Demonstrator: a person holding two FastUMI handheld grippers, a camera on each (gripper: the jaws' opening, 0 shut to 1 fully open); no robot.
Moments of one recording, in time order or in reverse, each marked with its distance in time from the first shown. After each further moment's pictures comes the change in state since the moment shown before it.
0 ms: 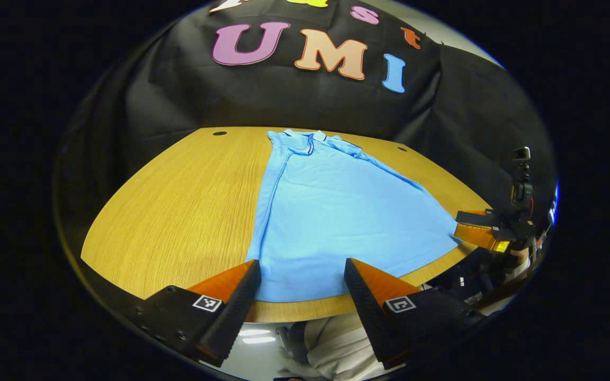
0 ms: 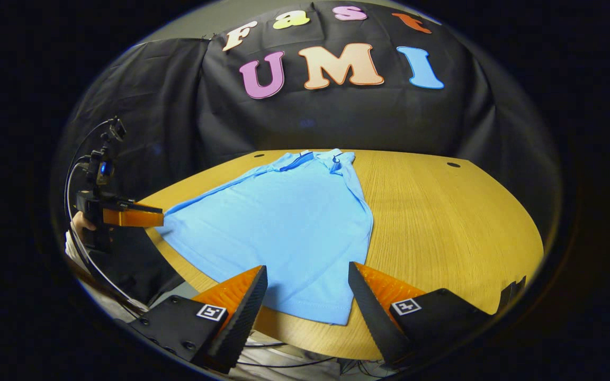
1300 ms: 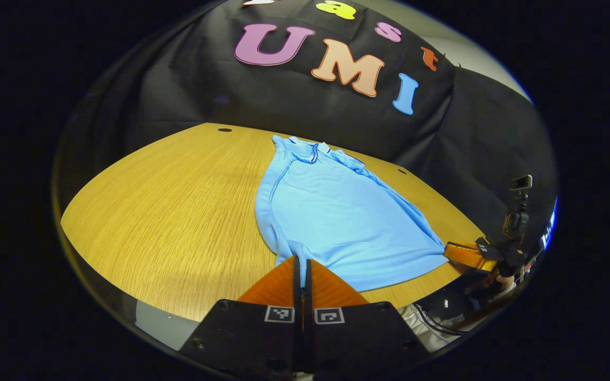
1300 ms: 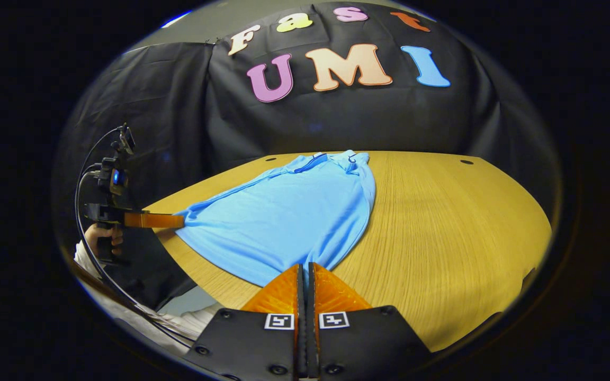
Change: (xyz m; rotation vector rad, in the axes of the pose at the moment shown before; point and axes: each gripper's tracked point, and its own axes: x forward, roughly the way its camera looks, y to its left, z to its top) left arm 0.019 -0.004 -0.001 -0.140 -0.101 -0.041; right arm 0.017 0.034 -0.002 0.028 -0.062 0.050
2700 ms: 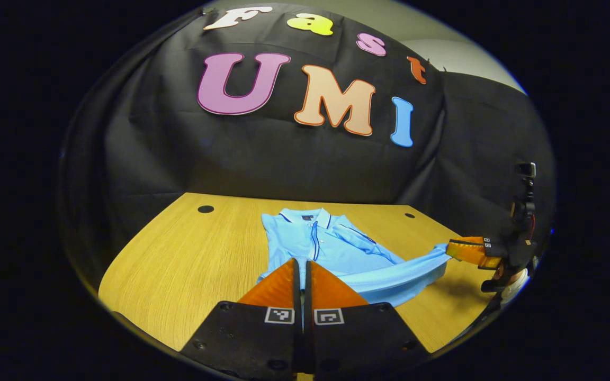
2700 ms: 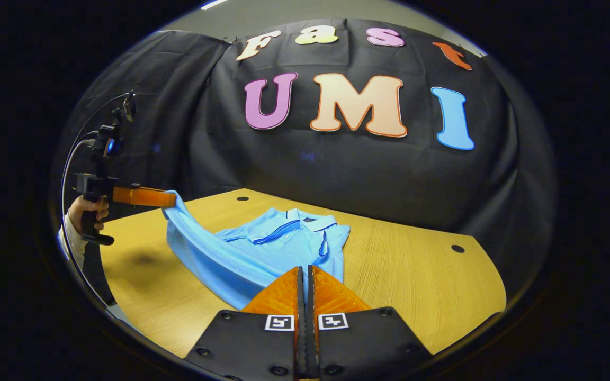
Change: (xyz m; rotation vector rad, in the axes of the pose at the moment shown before) left arm 0.106 0.005 0.218 0.156 -0.204 -0.003; right arm 0.117 -0.055 0.193 -0.211 -0.144 -0.101
